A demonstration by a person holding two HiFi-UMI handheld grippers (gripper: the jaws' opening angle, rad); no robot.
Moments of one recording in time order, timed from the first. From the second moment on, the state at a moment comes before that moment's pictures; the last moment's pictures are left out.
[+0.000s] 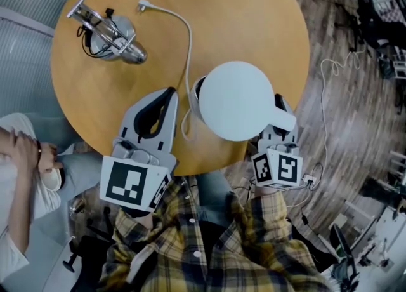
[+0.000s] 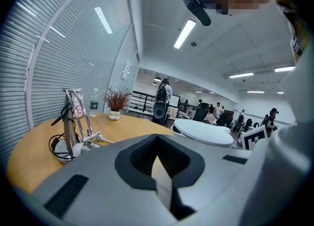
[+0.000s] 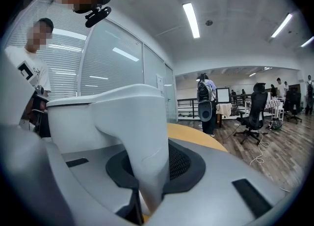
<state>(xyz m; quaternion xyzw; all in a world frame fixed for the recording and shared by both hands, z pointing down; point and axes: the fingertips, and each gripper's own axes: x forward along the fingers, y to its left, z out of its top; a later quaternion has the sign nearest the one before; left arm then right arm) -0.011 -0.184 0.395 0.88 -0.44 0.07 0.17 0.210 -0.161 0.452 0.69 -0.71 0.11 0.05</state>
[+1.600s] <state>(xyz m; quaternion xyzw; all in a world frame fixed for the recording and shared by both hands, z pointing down) -0.013 -0.177 0.274 0.88 -0.46 0.02 0.11 0.198 -0.183 0.291 0.61 -0.79 0.08 0.01</state>
